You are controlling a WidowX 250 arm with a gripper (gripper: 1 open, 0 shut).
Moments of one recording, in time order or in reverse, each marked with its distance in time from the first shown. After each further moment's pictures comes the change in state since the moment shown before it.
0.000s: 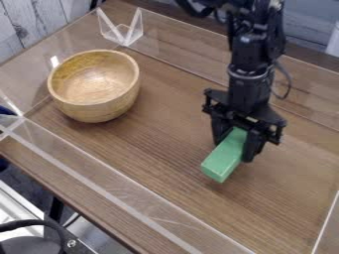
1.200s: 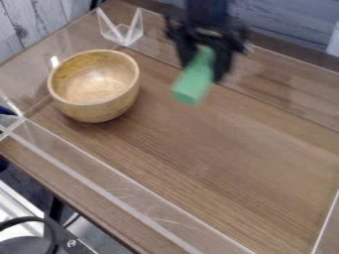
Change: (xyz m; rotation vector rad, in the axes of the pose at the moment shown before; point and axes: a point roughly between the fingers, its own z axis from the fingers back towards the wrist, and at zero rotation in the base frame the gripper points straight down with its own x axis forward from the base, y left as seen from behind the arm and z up) arm 0.007 0.009 0.078 -0.041 -0.057 -0.007
